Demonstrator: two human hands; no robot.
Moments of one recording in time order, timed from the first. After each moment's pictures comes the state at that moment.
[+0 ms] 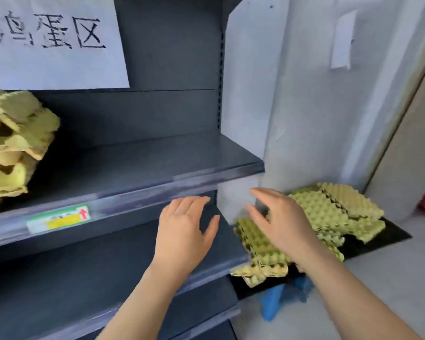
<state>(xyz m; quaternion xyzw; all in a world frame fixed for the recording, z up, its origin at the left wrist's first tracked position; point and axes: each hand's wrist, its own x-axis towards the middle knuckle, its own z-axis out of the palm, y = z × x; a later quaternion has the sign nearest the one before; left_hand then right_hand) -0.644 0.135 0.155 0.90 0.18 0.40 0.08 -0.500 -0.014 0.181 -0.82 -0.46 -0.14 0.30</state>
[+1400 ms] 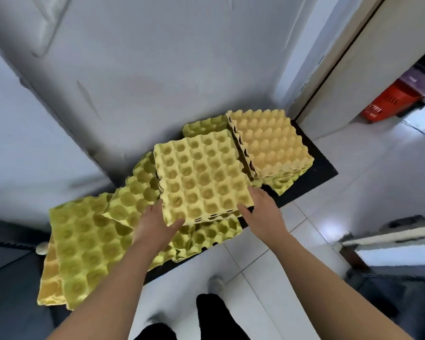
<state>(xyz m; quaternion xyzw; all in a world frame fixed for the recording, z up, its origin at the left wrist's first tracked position) 0.036 0.026 -0.156 0.86 0.38 -0.14 0.31 0.177 -0.184 -0.126 -0.94 -0.20 0.19 0.19</state>
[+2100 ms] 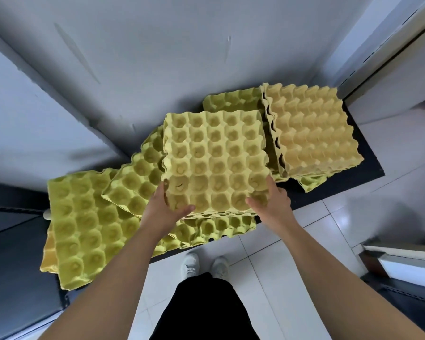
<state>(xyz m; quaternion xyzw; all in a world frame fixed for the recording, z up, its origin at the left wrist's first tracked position) 0.070 0.046 -0.220 0.74 0.48 -0.10 0.46 0.243 -0.161 -0.203 -0.91 -0.11 0.33 0.24</state>
